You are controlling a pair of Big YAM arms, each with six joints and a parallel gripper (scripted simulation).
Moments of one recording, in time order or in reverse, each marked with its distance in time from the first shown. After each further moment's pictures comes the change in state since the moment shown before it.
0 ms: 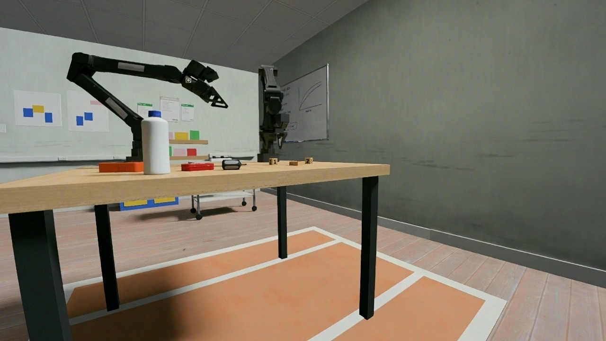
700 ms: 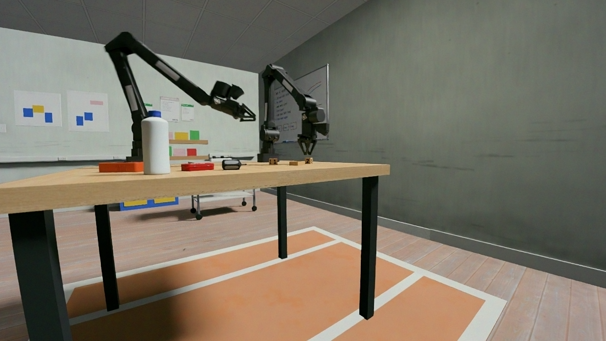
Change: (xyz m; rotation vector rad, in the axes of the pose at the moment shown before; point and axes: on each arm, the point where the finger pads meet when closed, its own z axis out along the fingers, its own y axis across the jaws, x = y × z) left arm -0.045 0.171 0.029 -0.001 -0.002 -0.488; right arm -0.018 0.024 0.145 -0.044 -0.188 -0.020
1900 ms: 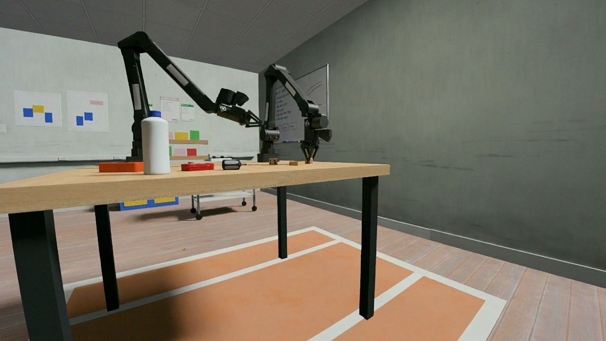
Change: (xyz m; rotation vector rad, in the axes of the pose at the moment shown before) left arm -0.010 0.004 0.029 0.002 -0.004 -0.026; right arm 0.014 0.004 0.030 -0.007 -0.038 -0.002
